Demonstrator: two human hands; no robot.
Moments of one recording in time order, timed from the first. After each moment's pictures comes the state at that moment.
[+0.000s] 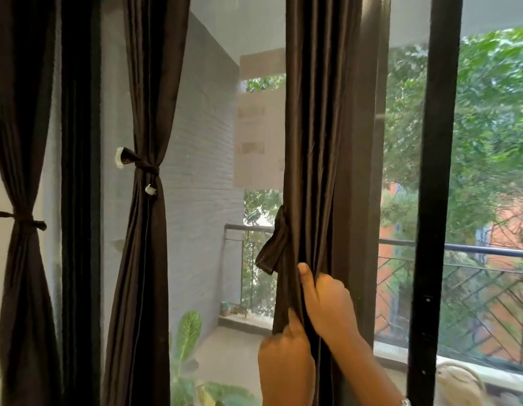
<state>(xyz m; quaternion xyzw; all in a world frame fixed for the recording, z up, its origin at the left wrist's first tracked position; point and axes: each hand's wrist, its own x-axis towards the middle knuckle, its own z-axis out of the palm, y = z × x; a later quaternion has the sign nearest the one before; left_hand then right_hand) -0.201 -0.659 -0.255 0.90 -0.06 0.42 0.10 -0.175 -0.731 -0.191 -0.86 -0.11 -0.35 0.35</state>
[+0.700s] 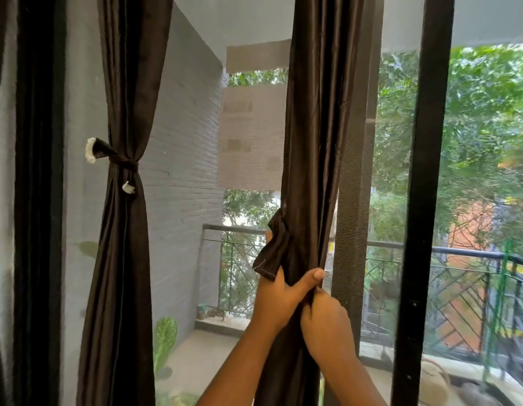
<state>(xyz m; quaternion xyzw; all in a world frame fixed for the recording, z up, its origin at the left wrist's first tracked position) -0.135 -0.642 -0.189 0.69 -0.27 0.25 0.63 -0.157 -0.733 -0.207 -0.89 -0.06 -0.34 0.30</state>
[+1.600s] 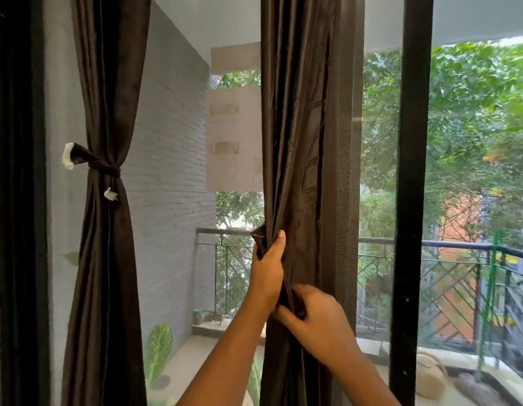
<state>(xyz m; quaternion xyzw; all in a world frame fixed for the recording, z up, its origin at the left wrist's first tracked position) -0.132 -0.653 -0.145 0.53 -0.14 0.12 0.83 -0.168 -0.744 -0.194 -0.90 -0.17 -0.28 0.28</state>
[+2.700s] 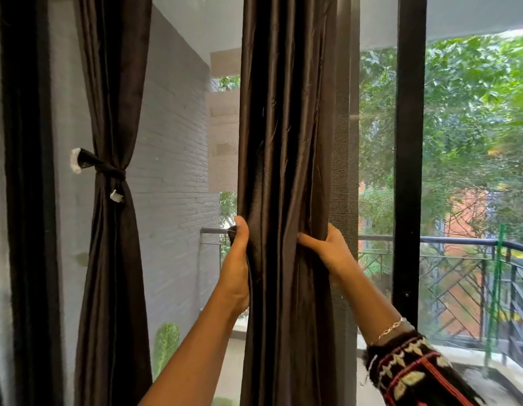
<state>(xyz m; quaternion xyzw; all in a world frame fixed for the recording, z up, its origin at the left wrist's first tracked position) -0.166 -0.613 -0.135 0.46 -0.30 0.04 0.83 -0.119 -0.770 -0.130 -0.64 -0.18 -0.19 0.73</state>
